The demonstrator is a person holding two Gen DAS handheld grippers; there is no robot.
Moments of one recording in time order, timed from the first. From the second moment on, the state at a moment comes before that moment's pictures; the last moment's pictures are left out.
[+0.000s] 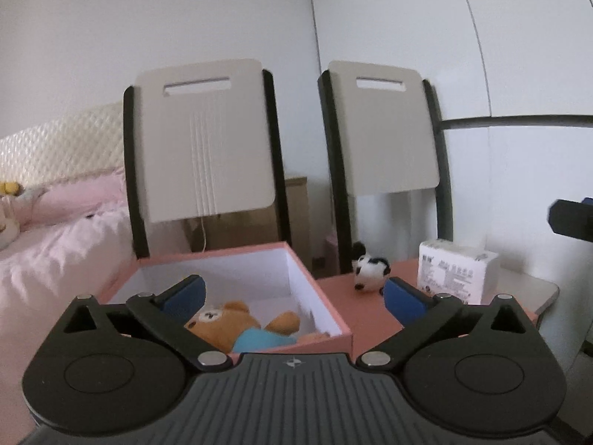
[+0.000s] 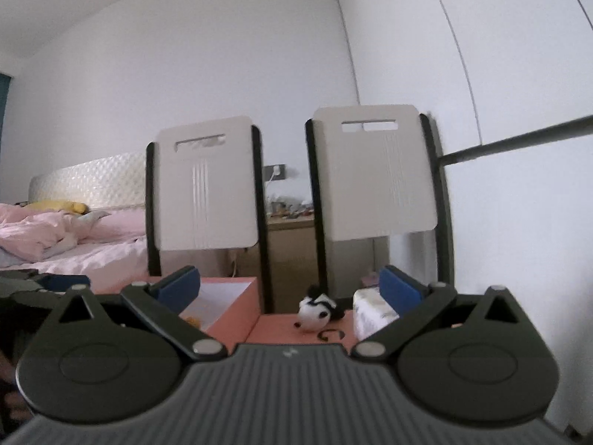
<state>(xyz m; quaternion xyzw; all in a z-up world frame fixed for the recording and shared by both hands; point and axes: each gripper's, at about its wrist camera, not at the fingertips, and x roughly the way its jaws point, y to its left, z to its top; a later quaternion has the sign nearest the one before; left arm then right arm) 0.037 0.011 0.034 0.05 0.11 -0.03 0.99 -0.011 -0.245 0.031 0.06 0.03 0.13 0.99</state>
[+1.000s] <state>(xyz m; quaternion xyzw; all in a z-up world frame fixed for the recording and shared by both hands) 0.058 0.078 -0.012 0.01 0.09 0.01 1.00 0.066 -0.223 -0.013 0.07 0.16 0.17 0.97</state>
